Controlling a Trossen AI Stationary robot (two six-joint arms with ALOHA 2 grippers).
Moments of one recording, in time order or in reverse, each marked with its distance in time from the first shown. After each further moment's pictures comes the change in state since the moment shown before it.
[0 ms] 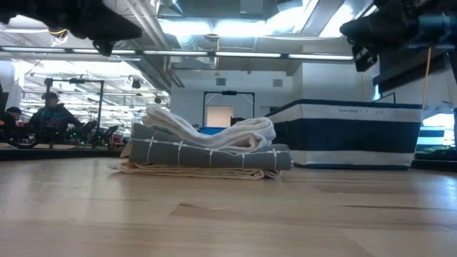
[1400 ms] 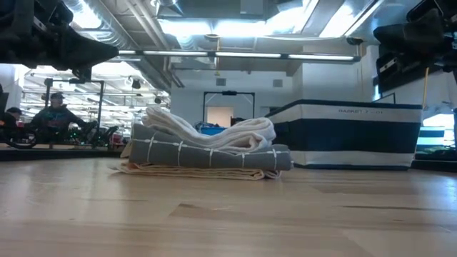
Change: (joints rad) left arm 0.091 -0.644 -0.368 0.011 0.021 0.099; right arm -0.024 -0.498 -0.223 -0.122 -0.053 0.045
